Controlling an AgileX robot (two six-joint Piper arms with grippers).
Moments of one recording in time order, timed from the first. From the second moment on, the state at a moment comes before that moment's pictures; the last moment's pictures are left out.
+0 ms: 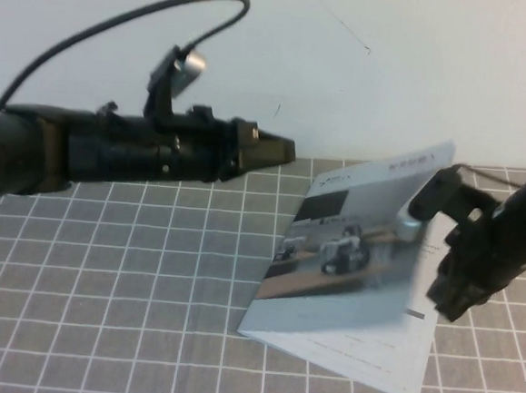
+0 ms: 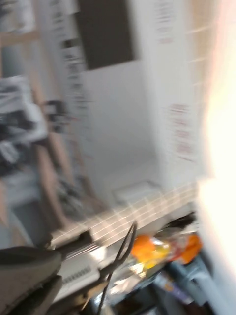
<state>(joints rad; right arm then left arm) 0.30 1.84 -1.21 0.32 0.82 -0.86 -0.22 1.80 -1.21 -1.67 0.91 1.12</state>
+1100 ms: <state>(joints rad) 0.30 0.62 -0.54 0.09 0.84 -0.44 -0.22 0.64 -0.37 -0.52 0.20 0.50</state>
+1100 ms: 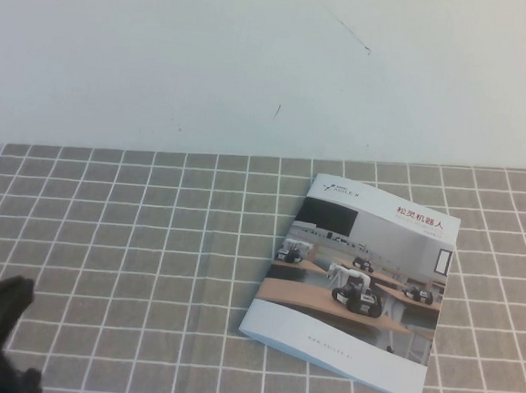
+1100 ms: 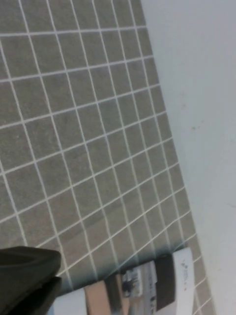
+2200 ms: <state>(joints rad) 0.30 0.38 -0.40 0.10 0.82 -0.26 -0.21 0.35 -0.15 -0.55 0.01 0.62</state>
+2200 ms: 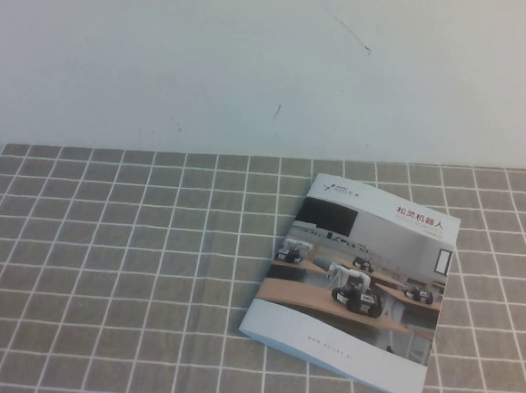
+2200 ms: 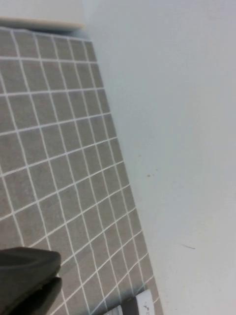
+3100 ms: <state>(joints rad) 0.30 0.38 -0.40 0.13 0.82 -0.26 -0.05 -0.01 0.02 -0.28 0.37 0.26</state>
